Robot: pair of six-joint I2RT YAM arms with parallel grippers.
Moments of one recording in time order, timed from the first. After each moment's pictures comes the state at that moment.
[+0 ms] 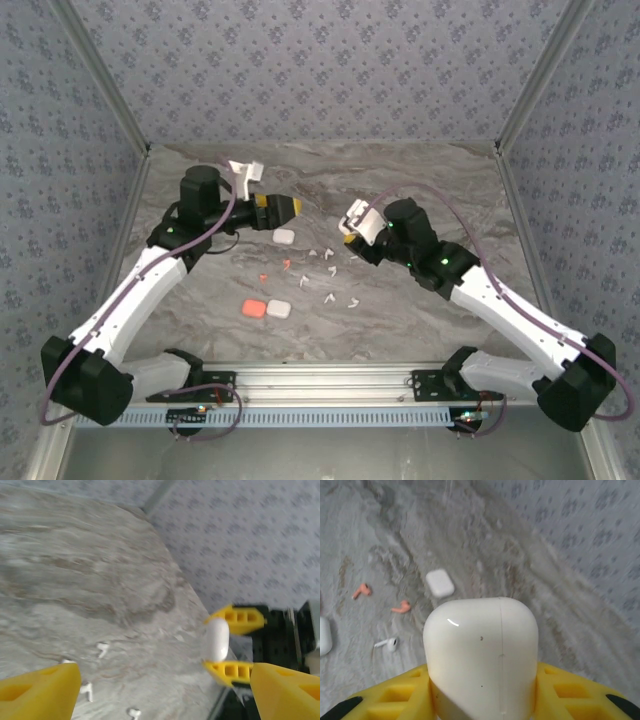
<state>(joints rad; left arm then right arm) -0.44 1.19 1.08 -0.27 0.65 -0.51 0.70 1.08 0.97 -0.37 -0.01 -0.39</state>
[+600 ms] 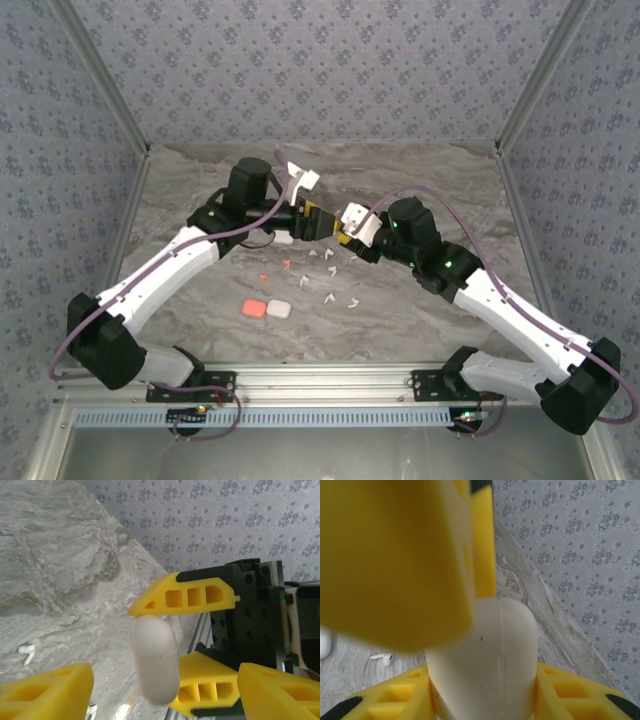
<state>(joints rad) -0.64 1.40 1.25 -0.32 0.75 -0.40 0.73 1.08 0.98 -0.32 -0.07 -0.53</state>
